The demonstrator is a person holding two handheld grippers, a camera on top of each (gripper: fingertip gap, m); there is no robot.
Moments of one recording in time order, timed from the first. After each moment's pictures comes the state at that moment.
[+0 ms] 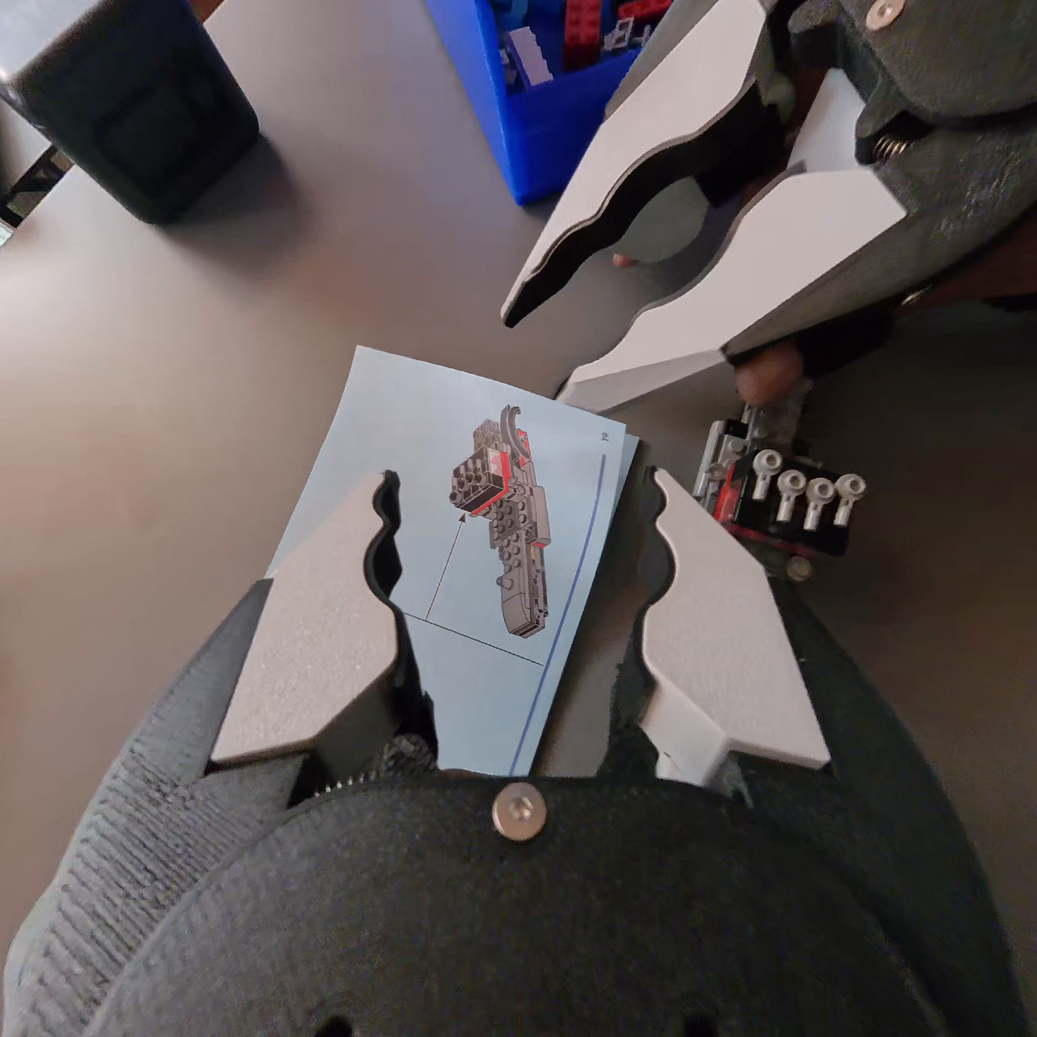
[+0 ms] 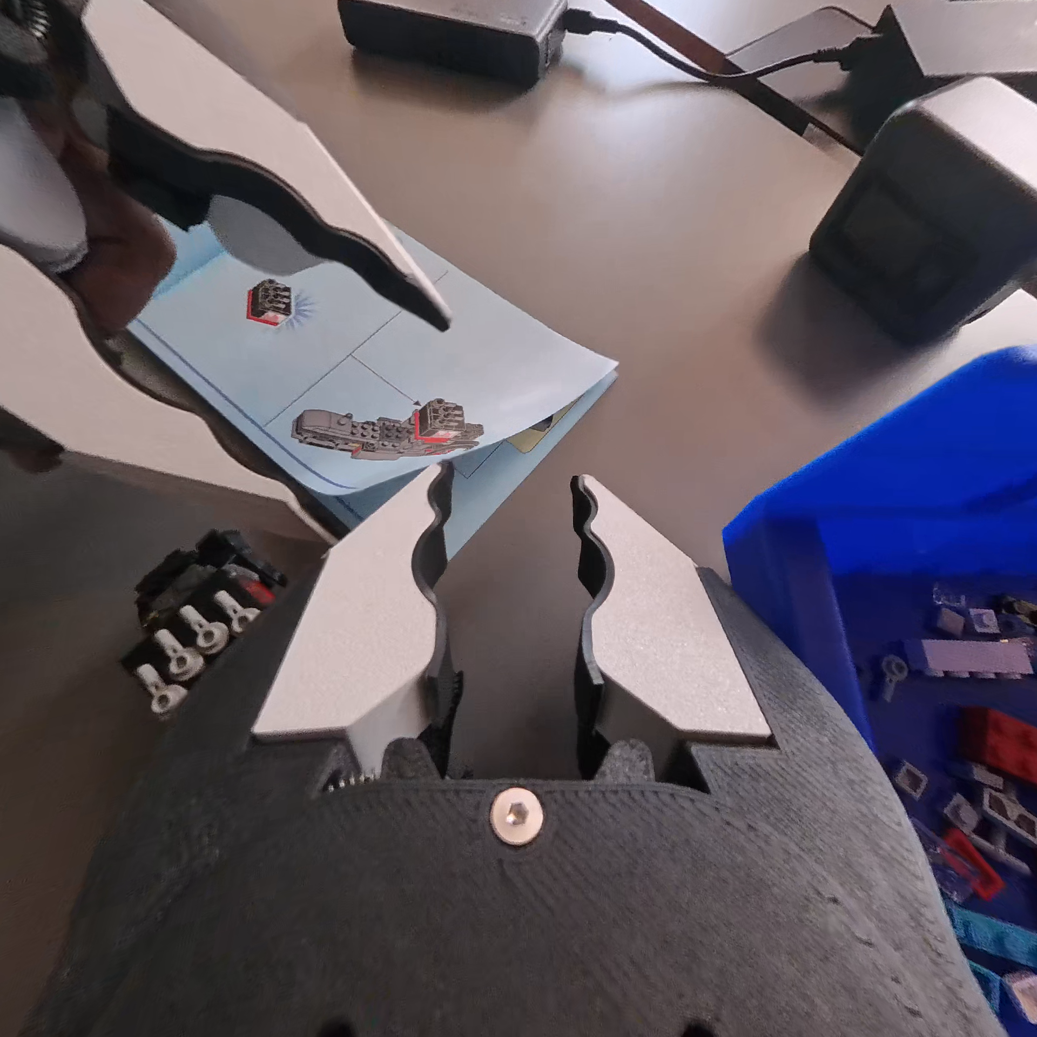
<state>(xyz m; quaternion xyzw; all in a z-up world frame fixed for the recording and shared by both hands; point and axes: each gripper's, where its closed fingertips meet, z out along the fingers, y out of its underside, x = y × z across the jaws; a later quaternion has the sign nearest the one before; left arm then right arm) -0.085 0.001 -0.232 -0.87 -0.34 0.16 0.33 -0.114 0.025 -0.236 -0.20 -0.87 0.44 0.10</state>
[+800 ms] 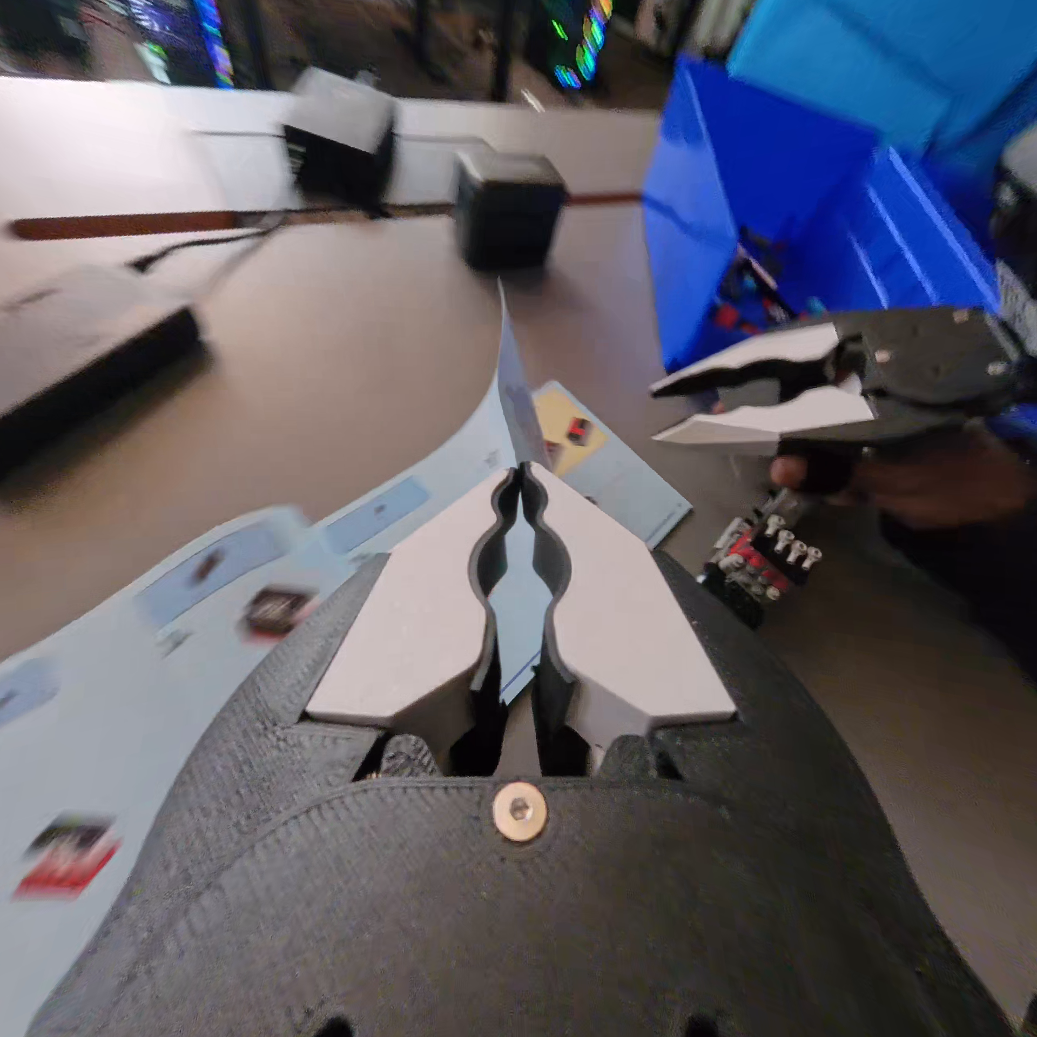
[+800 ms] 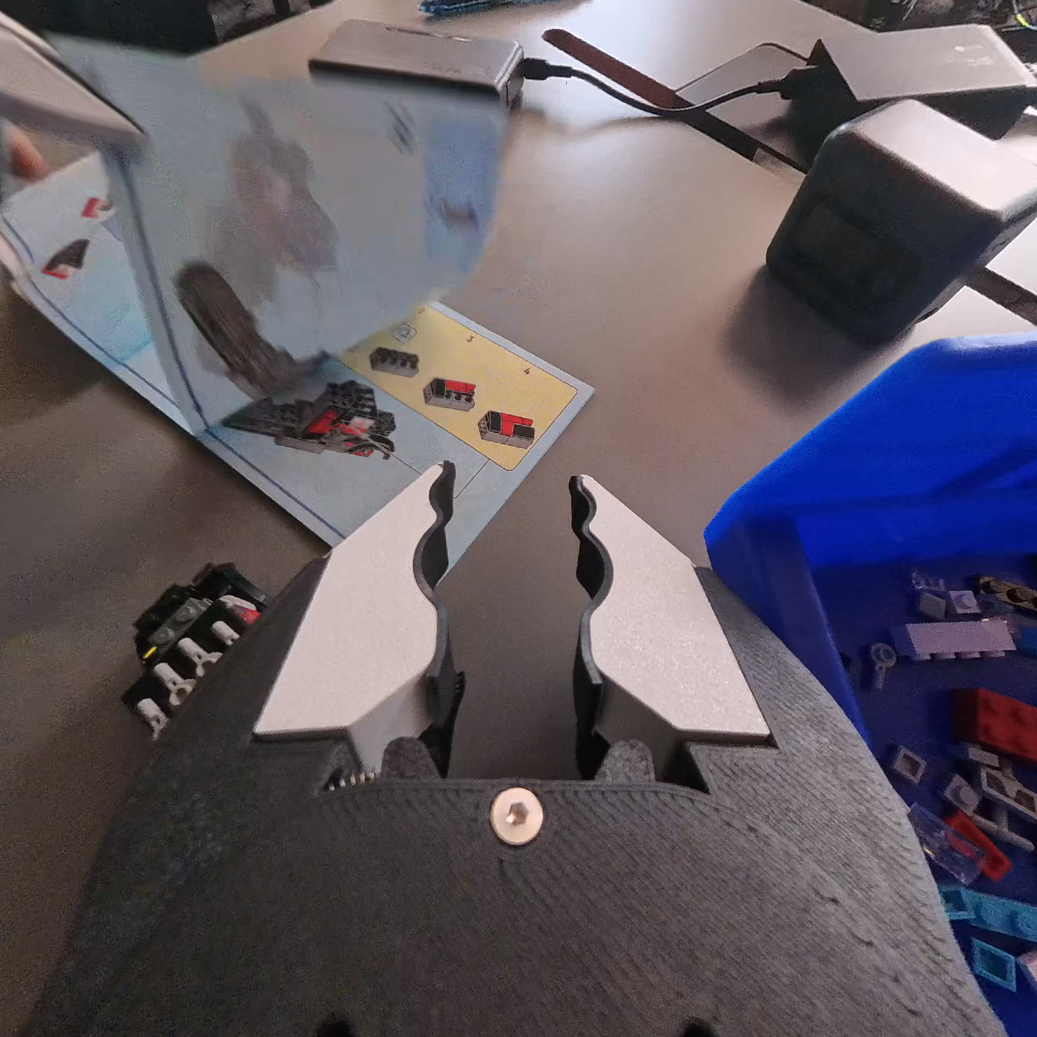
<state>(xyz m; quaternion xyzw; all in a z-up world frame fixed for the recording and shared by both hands) -0.065 -0.099 -0.170 -0.67 -0.53 0.20 0.48 -0.121 0.025 -0.230 -0.23 -0.85 0.46 0.11</state>
